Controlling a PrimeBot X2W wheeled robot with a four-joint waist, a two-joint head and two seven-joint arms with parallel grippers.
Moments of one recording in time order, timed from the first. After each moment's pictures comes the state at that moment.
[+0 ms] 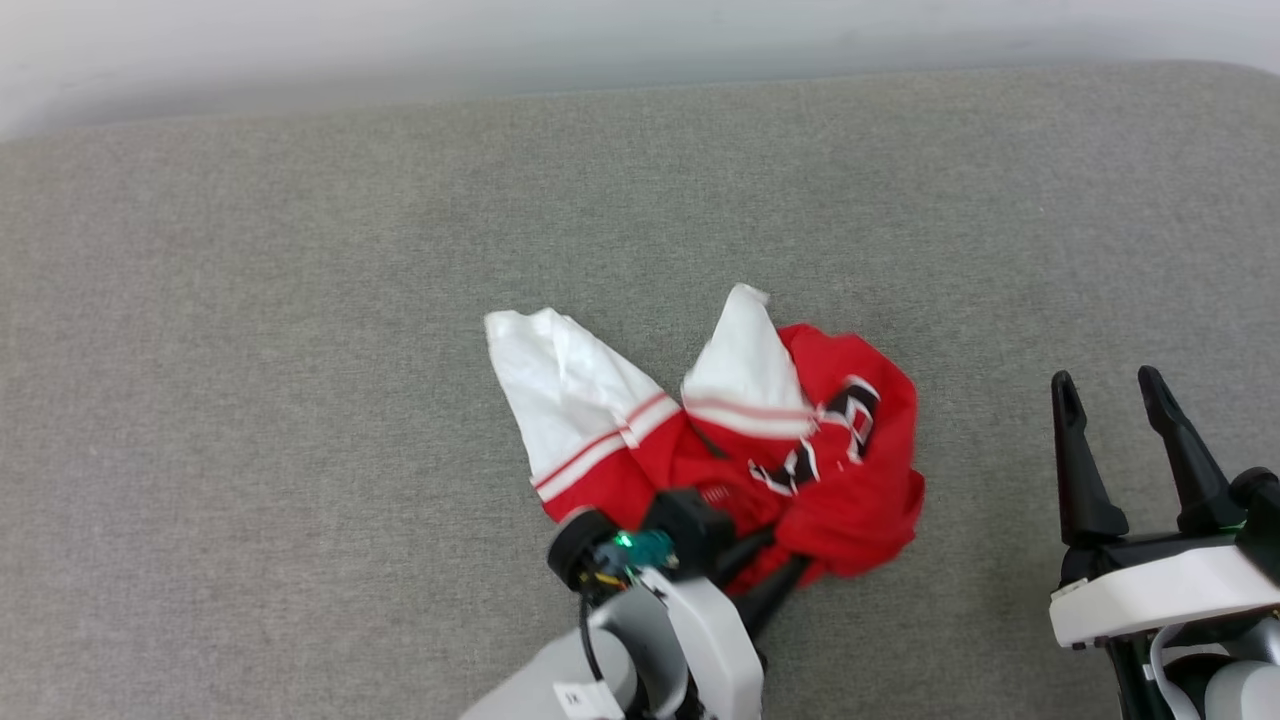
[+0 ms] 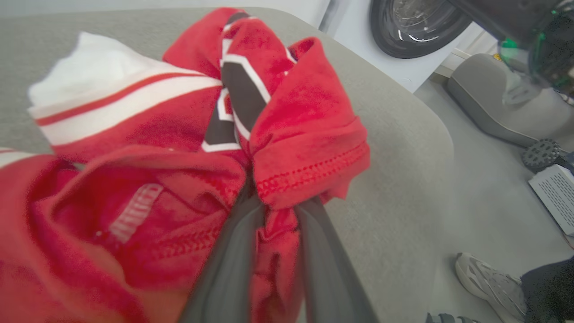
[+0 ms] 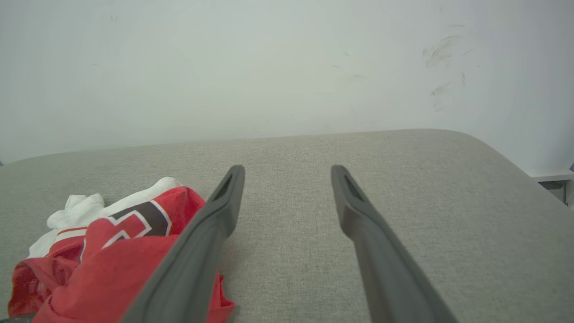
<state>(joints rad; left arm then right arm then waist) -0.47 0.13 -0.87 0.40 -0.59 -0.13 -0.11 -0.04 -0.05 -0.09 -0.13 0.17 0.13 -0.05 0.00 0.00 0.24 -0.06</state>
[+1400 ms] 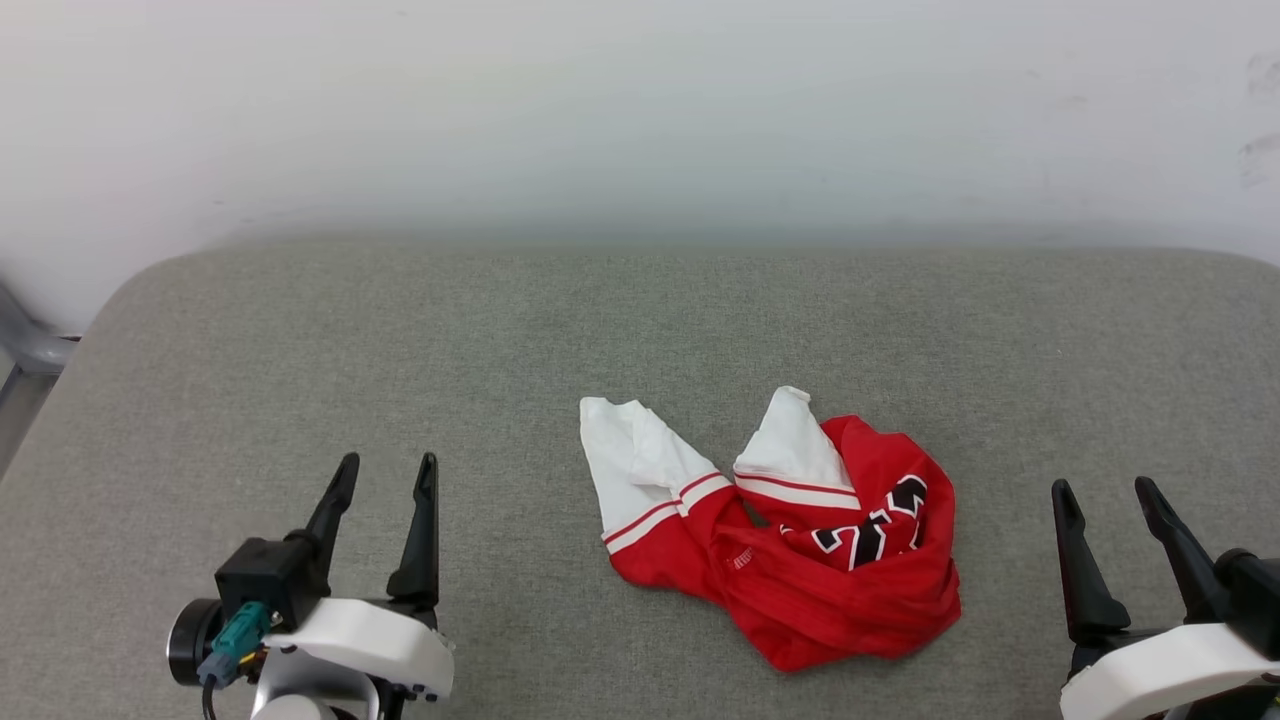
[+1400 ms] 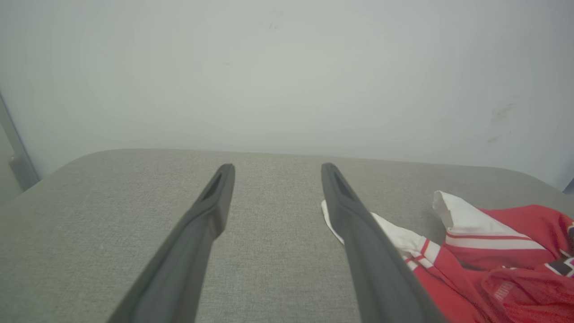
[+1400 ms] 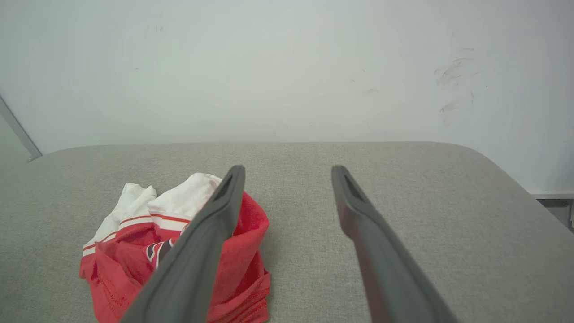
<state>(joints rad) -0.09 0.27 -0.26 0.14 -0.43 0.09 -0.26 0.11 -0.05 -0.12 -0.16 0.15 0.13 0.05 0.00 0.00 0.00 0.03</state>
